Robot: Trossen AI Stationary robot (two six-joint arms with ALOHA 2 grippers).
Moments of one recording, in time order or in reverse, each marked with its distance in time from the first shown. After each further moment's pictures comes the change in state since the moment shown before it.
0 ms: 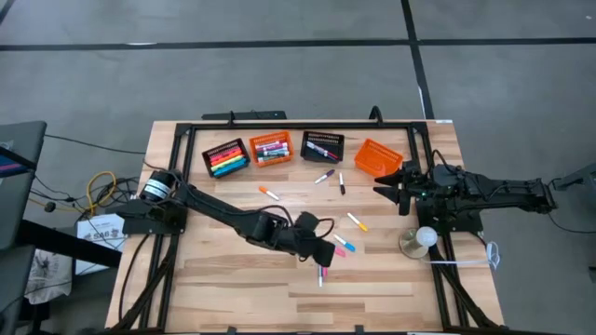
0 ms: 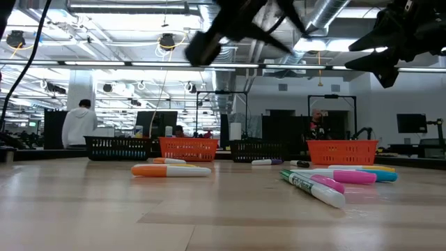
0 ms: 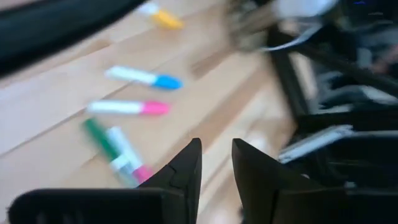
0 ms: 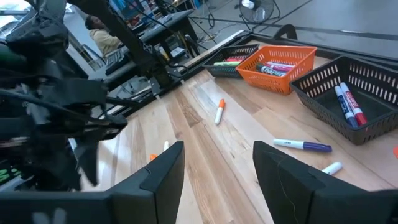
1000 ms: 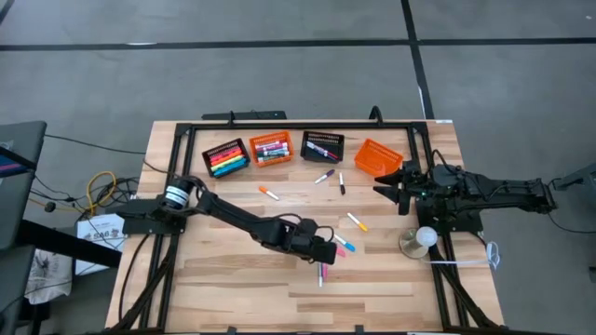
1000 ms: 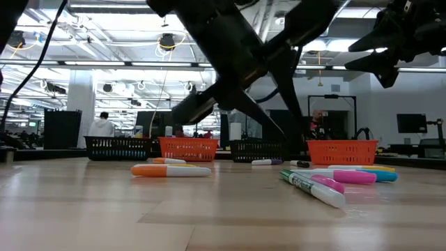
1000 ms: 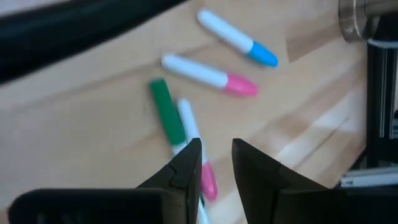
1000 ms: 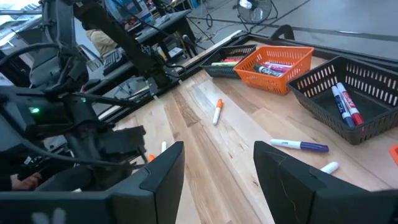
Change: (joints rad) left arm 0.019 0.166 -0.002 -0.041 0.085 -0.236; right arm -0.002 0.002 0.001 -0.003 0.007 0.000
